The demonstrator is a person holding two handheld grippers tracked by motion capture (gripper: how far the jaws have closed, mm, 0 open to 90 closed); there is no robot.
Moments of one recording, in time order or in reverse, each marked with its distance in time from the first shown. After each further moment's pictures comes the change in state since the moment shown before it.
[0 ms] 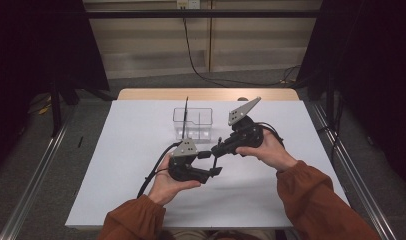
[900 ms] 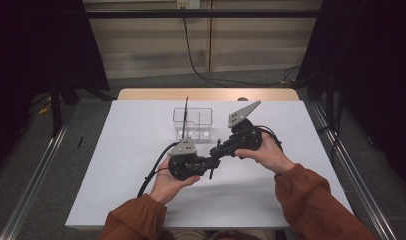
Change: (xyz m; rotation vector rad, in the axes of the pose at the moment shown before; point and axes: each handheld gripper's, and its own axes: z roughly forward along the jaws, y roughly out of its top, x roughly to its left) left arm 0.000 0.000 0.000 -0.027 -0.060 -0.030; right arm -0.002 -0.008 0.007 -0.031 0.008 0.016
